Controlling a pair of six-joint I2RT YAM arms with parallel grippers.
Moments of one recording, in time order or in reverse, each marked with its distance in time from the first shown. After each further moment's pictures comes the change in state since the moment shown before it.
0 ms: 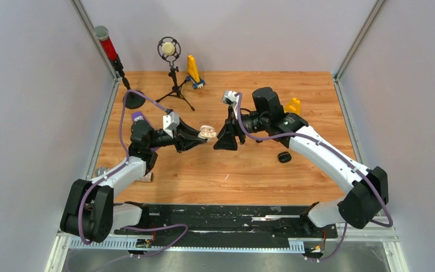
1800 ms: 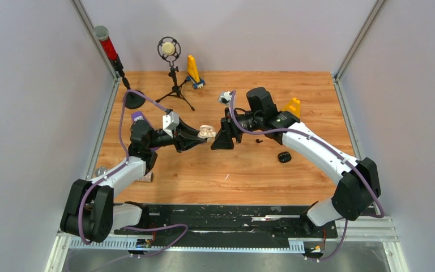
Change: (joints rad) left arm 0.000 0.000 0.000 0.001 0.000 0.000; right arm -0.005 0.063 0.007 0.022 -0.009 0.060
